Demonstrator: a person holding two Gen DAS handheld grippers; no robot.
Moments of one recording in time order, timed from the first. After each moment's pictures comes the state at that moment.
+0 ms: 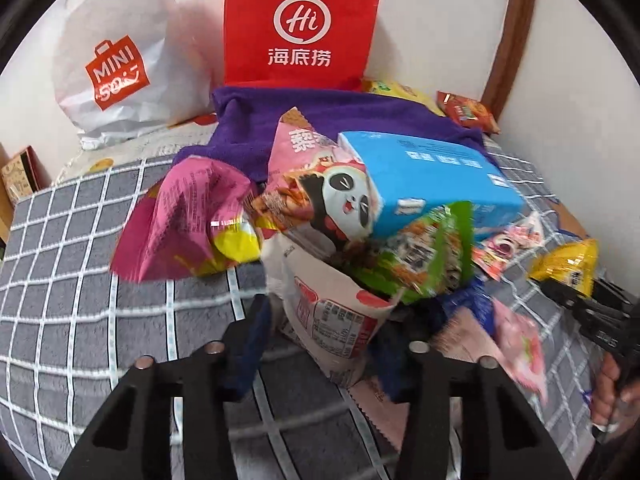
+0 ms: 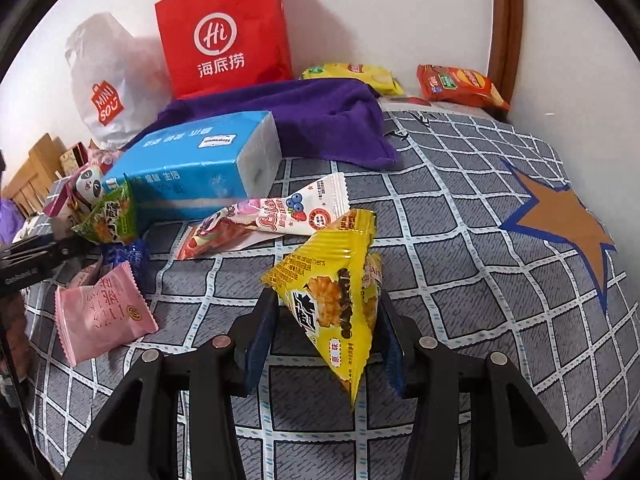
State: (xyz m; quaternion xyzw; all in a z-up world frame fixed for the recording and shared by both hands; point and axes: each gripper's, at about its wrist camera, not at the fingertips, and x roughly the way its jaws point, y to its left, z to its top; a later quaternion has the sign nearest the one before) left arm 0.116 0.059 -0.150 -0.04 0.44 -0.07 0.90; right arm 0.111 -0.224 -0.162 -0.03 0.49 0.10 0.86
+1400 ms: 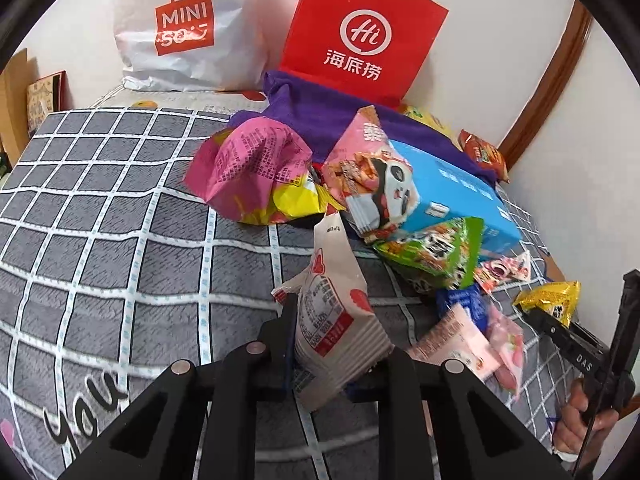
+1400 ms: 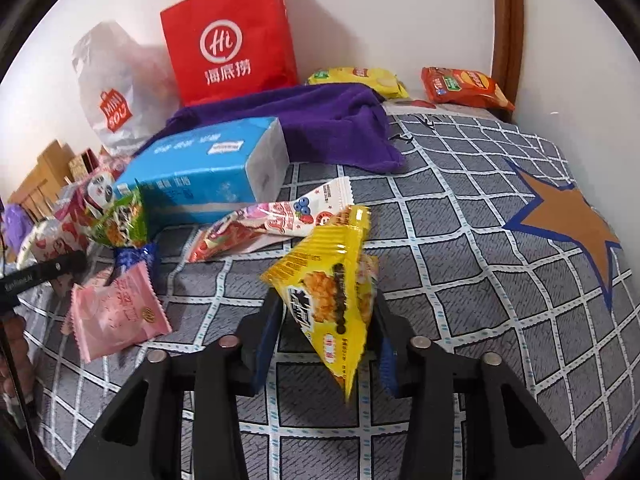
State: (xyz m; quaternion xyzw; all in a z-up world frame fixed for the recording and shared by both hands) left arm 0.094 0.096 -0.156 -0.15 0.43 -0.03 0.89; right arm 0.108 -0.233 -0.154 0.01 0.49 0.12 0.86
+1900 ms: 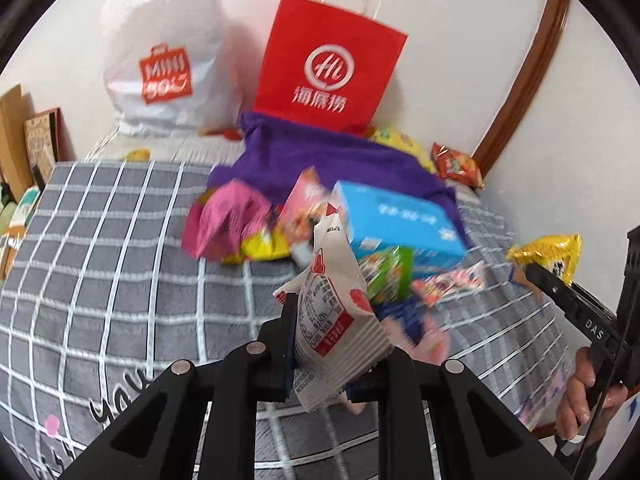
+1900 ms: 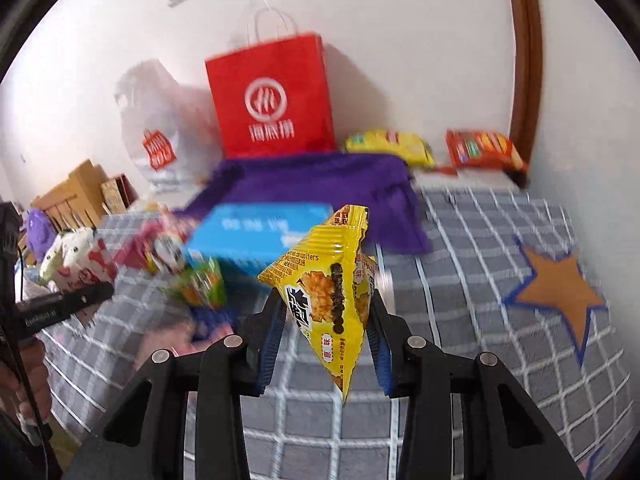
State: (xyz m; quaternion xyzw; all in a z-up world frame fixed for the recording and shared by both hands) left arm 0.083 0.081 -0.083 -0.13 0.41 -0.05 0.90; right arm 0.115 -0.202 -0.062 0.00 0.42 0.16 0.89
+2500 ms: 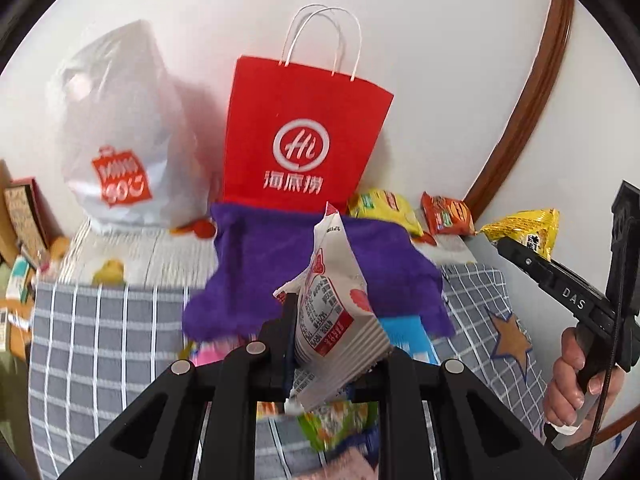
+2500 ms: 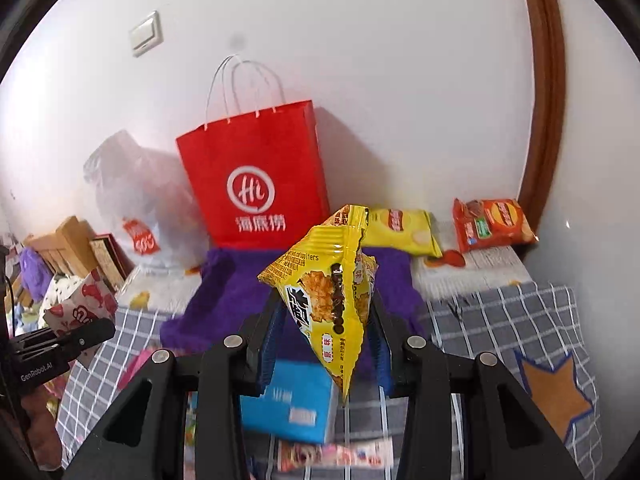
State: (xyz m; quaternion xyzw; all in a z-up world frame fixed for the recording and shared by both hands) left arm 0.194 0.073 0.004 -0.10 0.38 -0.06 0.92; right arm 0.258 -0.171 -0.004 0.02 0.41 0.14 0.90
